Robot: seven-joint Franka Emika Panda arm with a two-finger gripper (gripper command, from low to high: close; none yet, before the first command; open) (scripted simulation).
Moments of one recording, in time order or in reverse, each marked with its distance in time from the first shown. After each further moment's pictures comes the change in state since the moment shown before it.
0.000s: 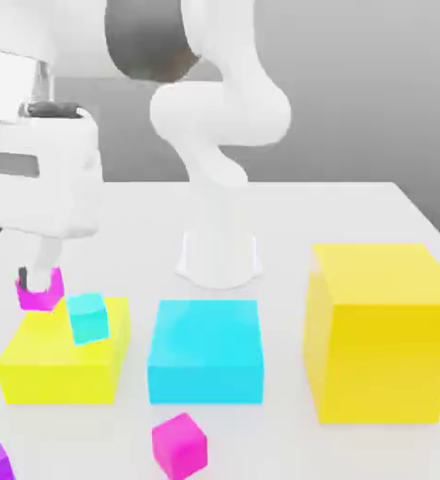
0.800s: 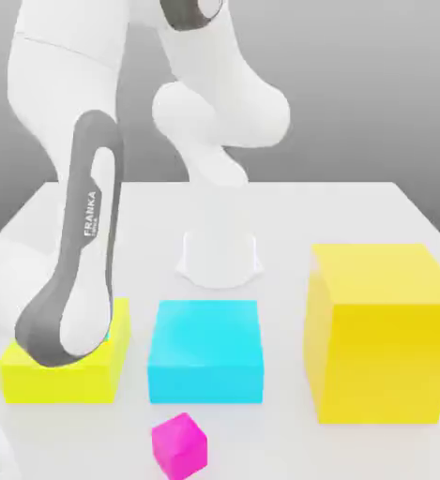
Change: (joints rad) arm -0.128 0.479 -0.012 0.069 0.122 0.153 0.008
